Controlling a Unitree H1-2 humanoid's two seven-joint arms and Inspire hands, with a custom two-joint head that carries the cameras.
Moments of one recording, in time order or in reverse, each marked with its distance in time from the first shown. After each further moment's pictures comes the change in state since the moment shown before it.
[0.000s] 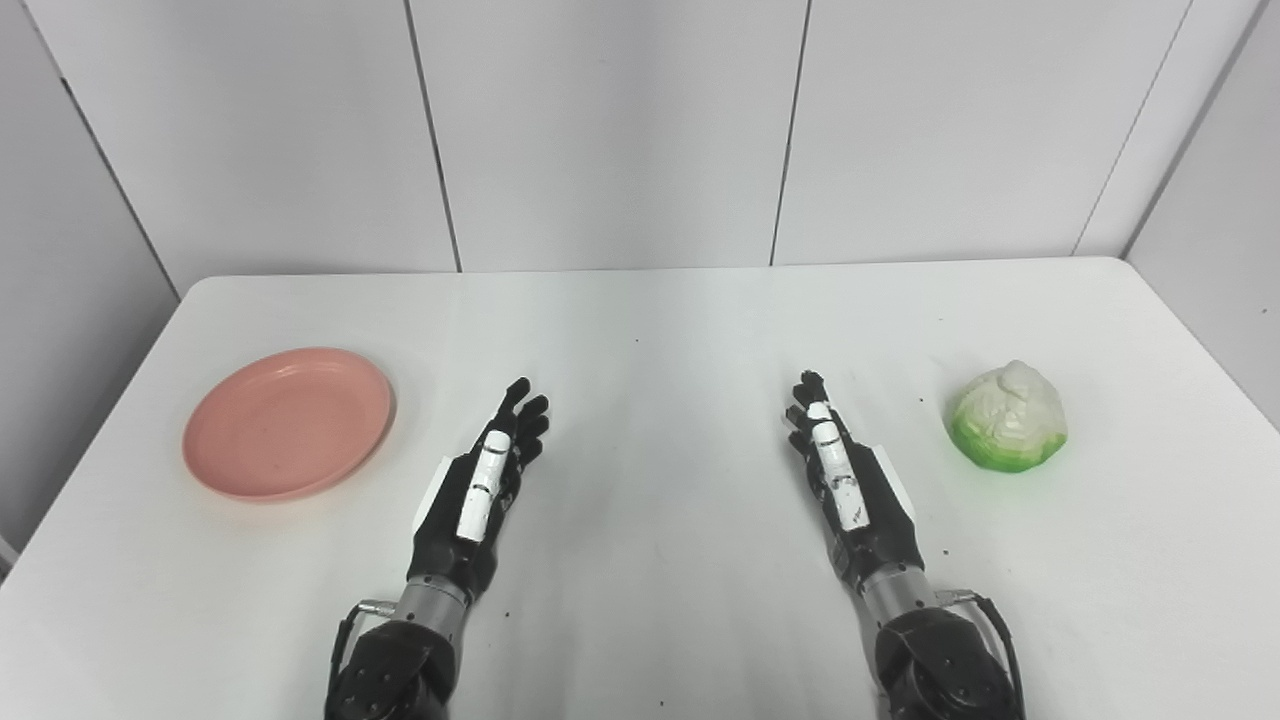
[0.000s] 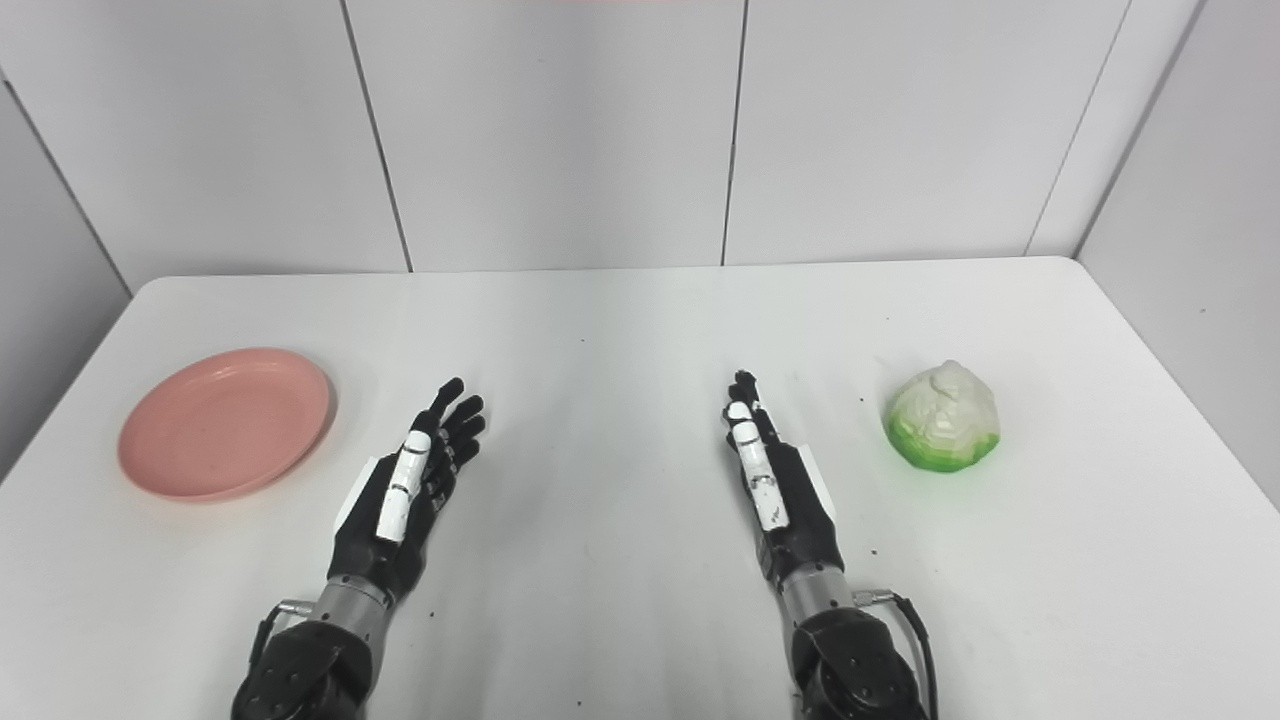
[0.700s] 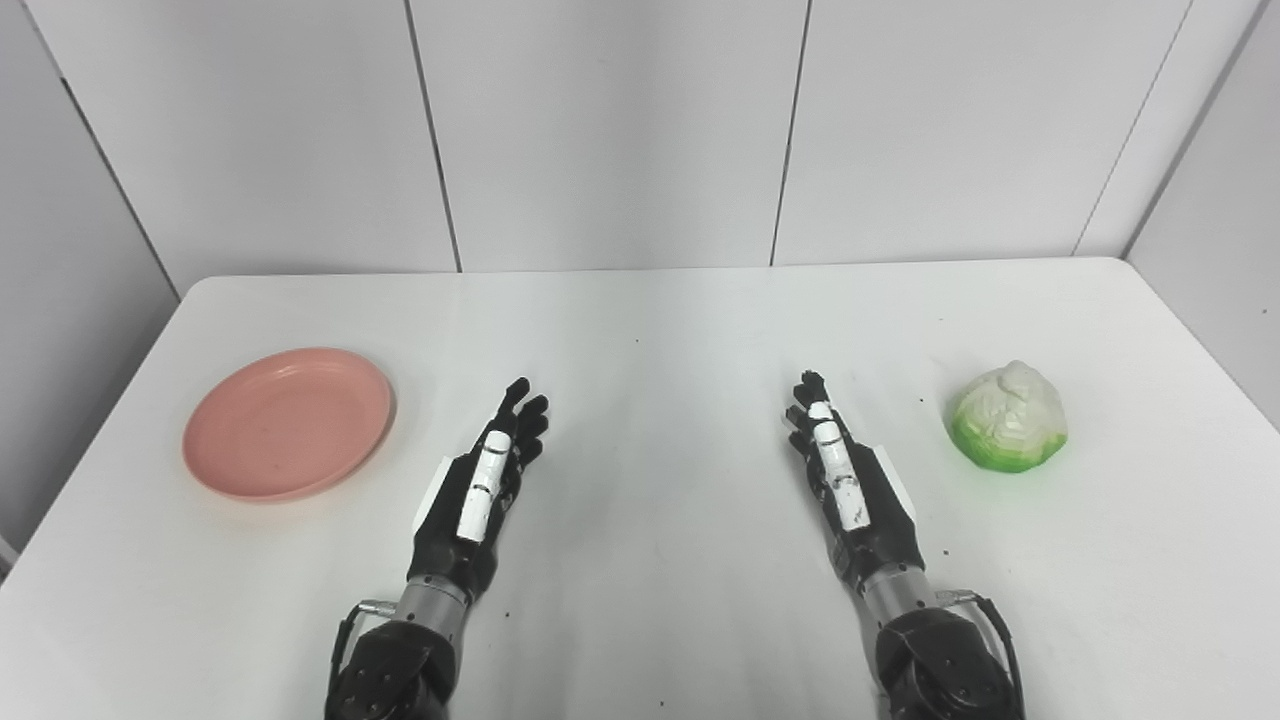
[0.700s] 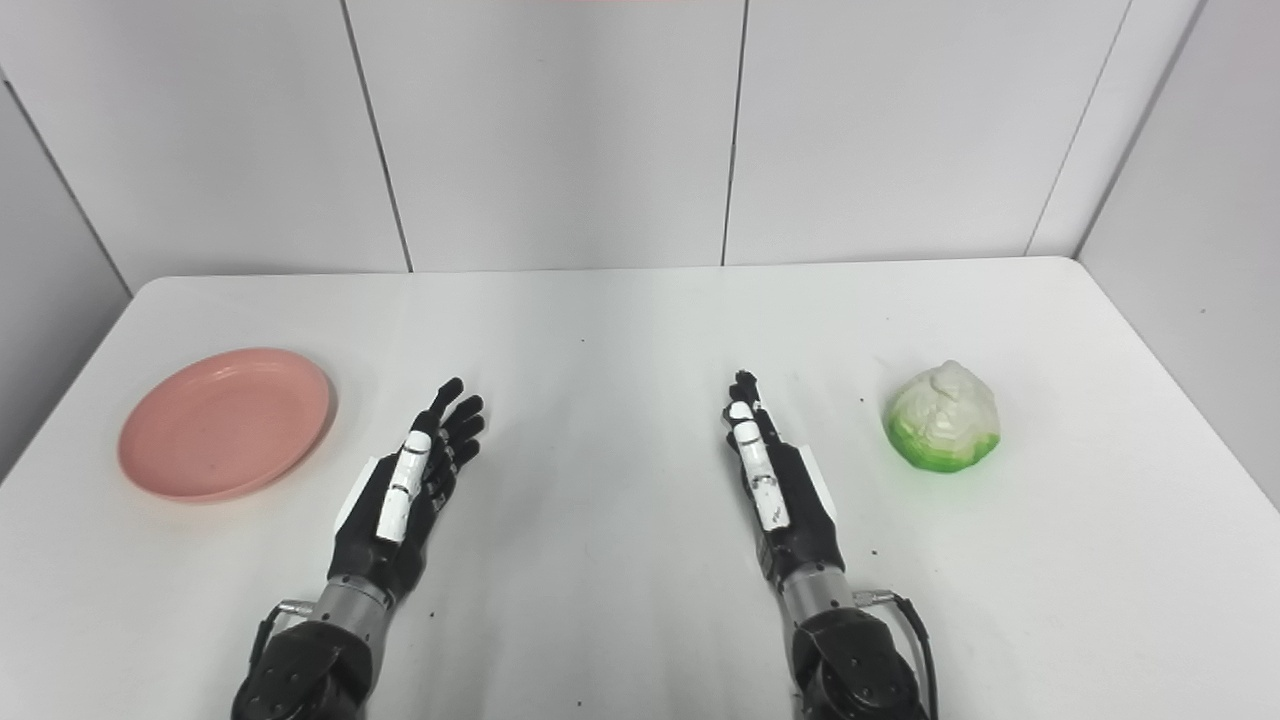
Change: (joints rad) left arm 0.000 0.000 0.000 0.000 0.000 0.000 0.000; right arm 0.000 0.000 -0.001 0.000 0.007 0.000 0.002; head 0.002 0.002
